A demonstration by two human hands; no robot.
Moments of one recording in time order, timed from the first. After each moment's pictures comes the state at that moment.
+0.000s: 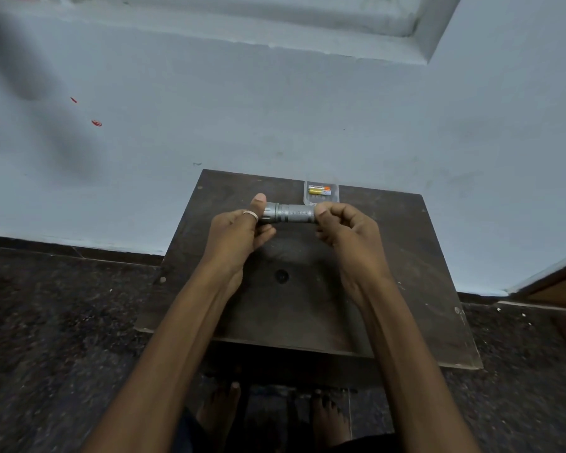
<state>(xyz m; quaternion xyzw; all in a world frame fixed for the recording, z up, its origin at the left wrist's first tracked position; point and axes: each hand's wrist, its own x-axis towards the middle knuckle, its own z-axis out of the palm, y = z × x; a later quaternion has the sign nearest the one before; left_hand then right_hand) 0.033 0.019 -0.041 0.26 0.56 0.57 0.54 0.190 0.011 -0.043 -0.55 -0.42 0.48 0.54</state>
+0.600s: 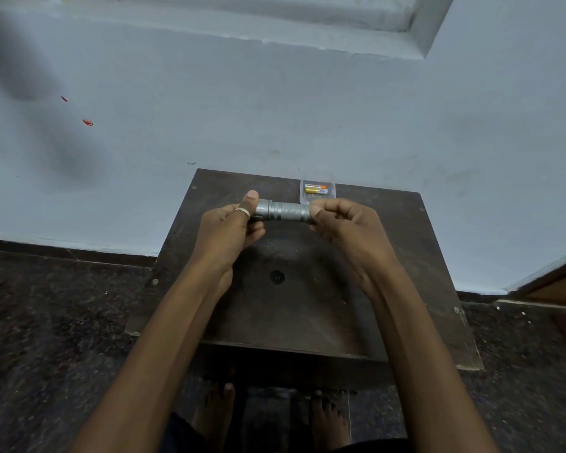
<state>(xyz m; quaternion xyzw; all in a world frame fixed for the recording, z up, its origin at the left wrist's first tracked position) 0.027 0.020 -0.041 0.29 0.57 0.55 0.53 0.205 0.026 -0.042 -0.54 -0.45 0.52 0.49</state>
